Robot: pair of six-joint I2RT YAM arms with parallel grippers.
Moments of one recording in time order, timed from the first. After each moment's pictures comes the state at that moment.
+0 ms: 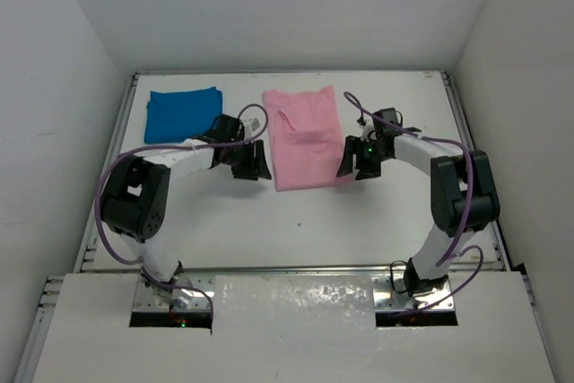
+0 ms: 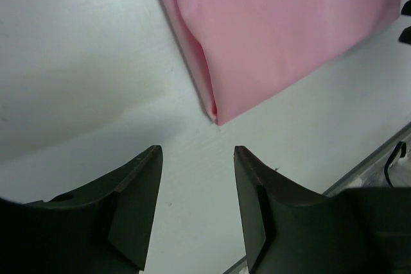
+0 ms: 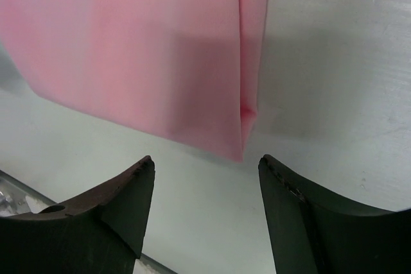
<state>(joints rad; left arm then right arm) -0.35 1.72 1.05 -0.34 0.42 -0.37 0.16 1.76 1.02 -0.42 -0.41 0.25</state>
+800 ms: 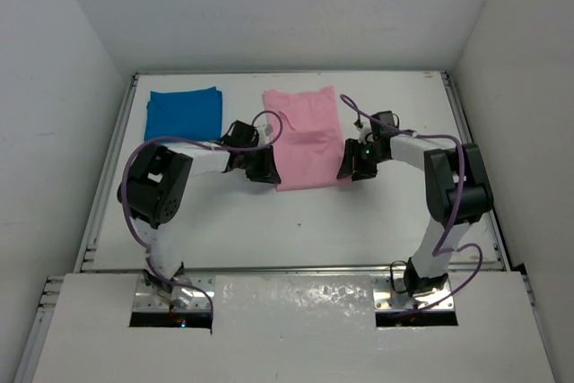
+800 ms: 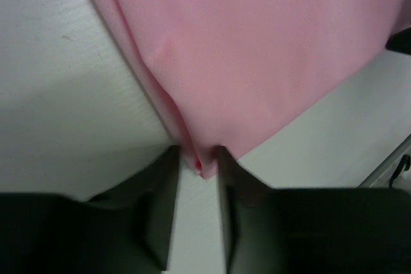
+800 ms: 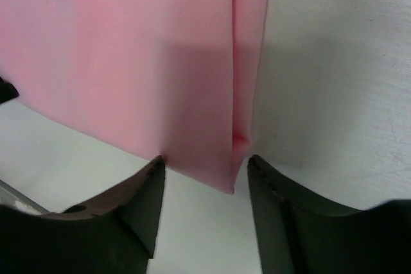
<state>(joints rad) -0.43 1.87 1.03 -0.13 0.44 -0.45 0.16 1.83 1.02 -0.37 -0.43 0.23</state>
